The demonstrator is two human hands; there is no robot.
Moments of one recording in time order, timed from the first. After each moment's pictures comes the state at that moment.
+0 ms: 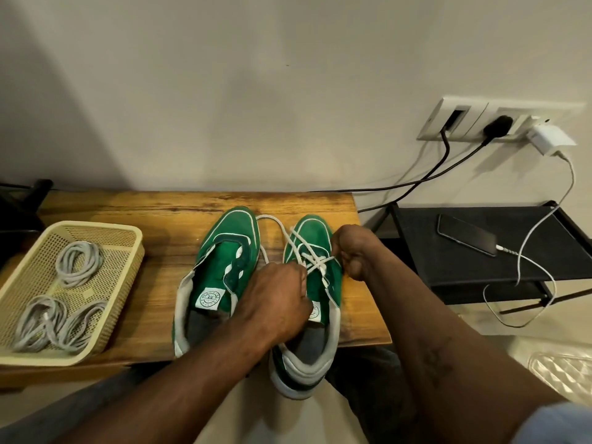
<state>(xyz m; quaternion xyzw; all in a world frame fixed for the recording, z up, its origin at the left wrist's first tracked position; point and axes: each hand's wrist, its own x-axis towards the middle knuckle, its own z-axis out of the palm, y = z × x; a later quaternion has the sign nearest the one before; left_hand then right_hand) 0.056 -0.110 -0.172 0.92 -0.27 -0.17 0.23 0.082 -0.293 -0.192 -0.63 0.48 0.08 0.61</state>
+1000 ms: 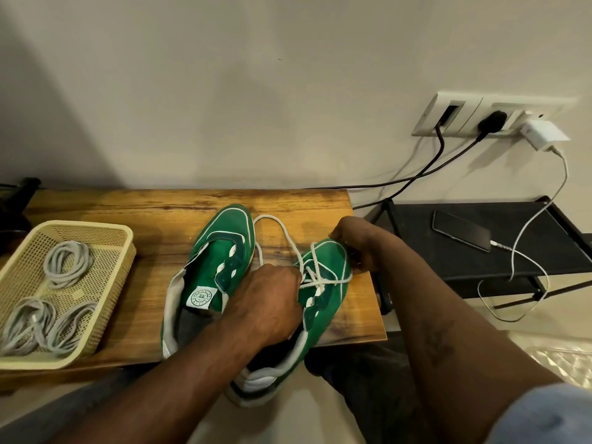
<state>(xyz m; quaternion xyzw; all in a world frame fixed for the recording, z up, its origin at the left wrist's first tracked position) 0.054 -0.109 -0.162 0.92 -0.31 -0.20 0.17 0.082 -0.325 -0.190 -0.69 0.42 0.24 0.53</state>
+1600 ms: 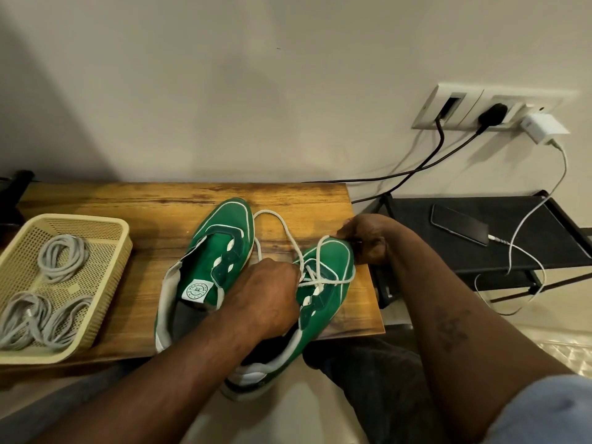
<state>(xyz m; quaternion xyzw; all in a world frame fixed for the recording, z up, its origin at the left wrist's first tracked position) 0.058 -0.110 -0.167 0.91 -0.31 -0.22 0.13 0.070 -0.335 -0.181 -0.59 0.46 0.18 0.64</state>
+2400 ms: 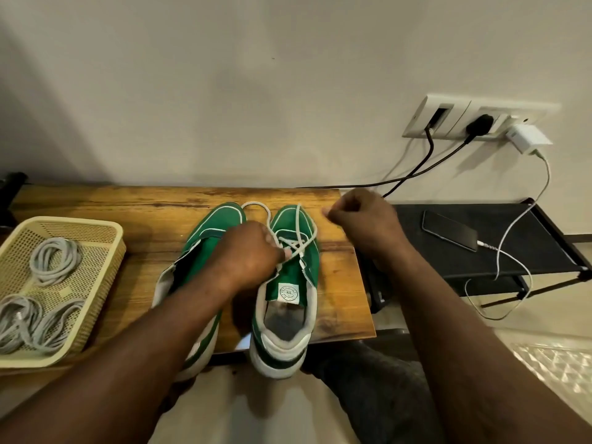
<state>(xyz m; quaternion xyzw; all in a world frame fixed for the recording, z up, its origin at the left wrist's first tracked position) 0.106 -0.115 -0.155 0.90 -0.12 -0.25 0.33 0.052 -0.313 -0.141 -0.86 0.30 -0.05 0.41</state>
